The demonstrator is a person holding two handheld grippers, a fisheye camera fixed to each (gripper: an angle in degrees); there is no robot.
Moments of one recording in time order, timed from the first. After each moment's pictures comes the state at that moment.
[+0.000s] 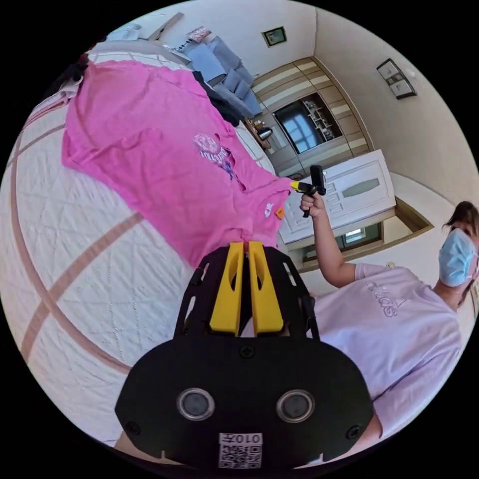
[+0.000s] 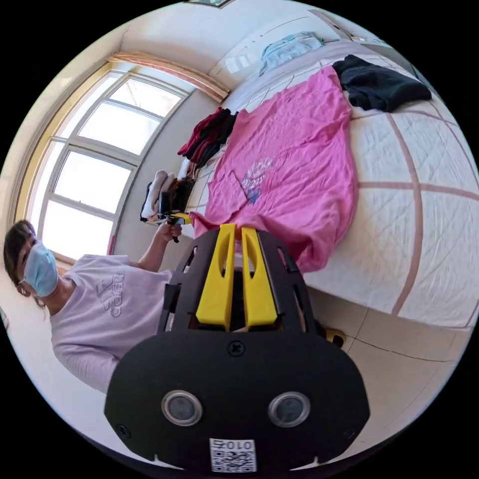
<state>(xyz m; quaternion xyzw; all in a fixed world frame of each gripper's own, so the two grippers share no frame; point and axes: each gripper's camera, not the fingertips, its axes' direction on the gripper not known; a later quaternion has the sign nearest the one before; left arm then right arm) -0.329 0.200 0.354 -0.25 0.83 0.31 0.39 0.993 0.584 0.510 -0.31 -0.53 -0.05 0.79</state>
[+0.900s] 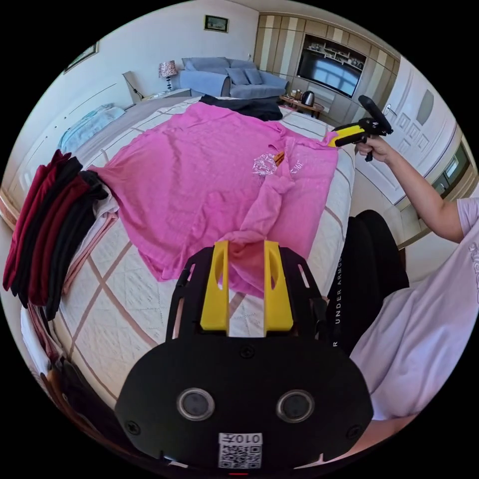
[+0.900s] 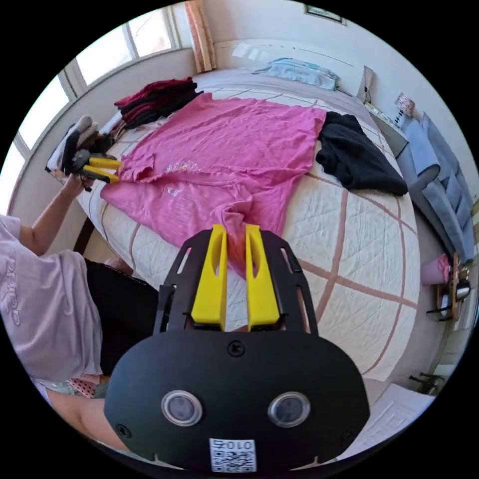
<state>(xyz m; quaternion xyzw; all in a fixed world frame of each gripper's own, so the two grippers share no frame) -0.335 0.190 0.281 0.01 0.66 0.46 0.60 0.910 0.525 0.529 -0.22 -0.29 -0.24 0.90</state>
